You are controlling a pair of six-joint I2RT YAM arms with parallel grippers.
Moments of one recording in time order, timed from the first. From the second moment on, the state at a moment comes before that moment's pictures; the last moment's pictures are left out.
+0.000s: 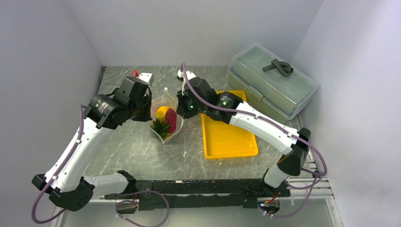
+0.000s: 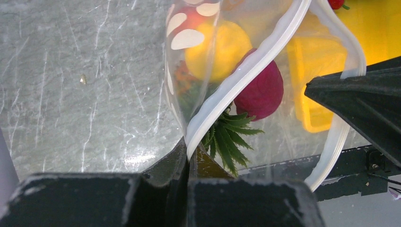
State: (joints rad) left arm -0.60 1.18 1.59 -1.28 -0.23 -0.41; right arm 0.99 1.61 1.69 -0.68 0.07 0.46
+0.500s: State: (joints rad) left arm -0.61 1.19 1.44 -1.27 -0.32 -0.41; right arm 0.93 1.61 1.44 -0.62 0.06 0.46
